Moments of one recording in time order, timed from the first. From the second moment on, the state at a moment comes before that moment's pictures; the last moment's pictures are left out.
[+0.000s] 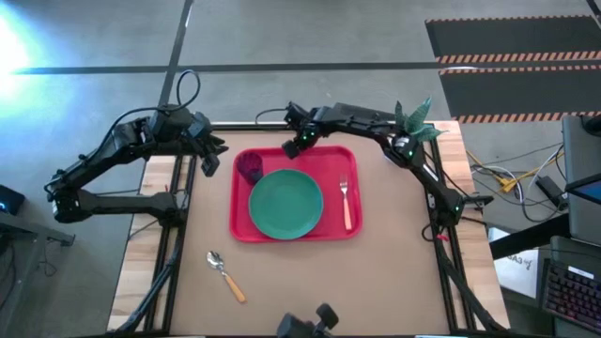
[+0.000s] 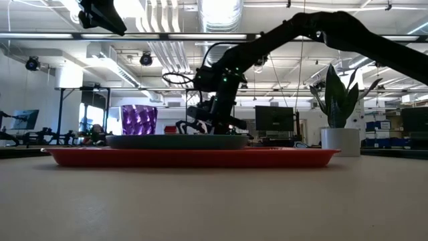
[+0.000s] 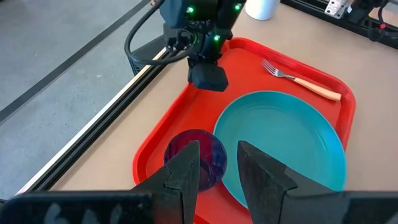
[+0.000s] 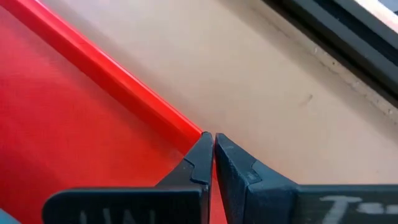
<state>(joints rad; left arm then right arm) 0.48 0.89 1.23 -1.01 -0.04 -0.10 -0.50 2.46 2.12 -0.88 -0.03 0.37</state>
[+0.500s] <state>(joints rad) 0.48 0.89 1.23 -1.02 -0.04 -0.10 -0.47 2.39 2.11 -0.95 0.08 0.34</state>
